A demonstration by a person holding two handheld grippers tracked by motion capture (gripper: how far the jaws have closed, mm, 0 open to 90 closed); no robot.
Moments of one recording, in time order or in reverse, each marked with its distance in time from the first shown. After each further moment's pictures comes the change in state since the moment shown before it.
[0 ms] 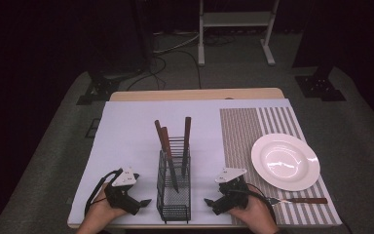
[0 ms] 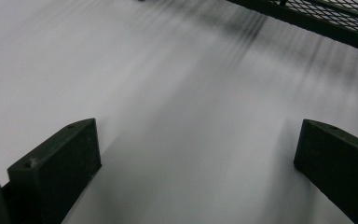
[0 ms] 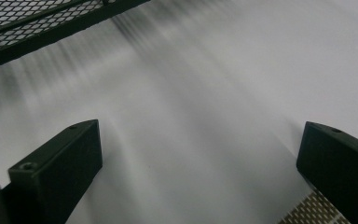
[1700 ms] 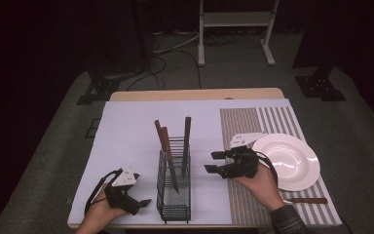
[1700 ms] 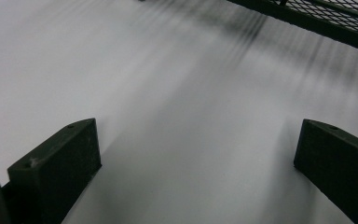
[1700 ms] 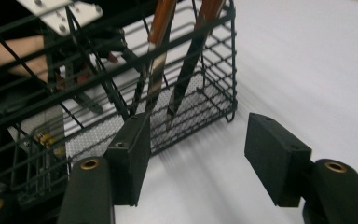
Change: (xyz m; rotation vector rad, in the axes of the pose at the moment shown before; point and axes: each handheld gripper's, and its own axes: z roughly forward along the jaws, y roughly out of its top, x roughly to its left) left arm -0.001 0.000 0.000 -0.004 0.002 -0.009; right arm -0.051 0.068 -0.056 -0.227 0.262 0.089
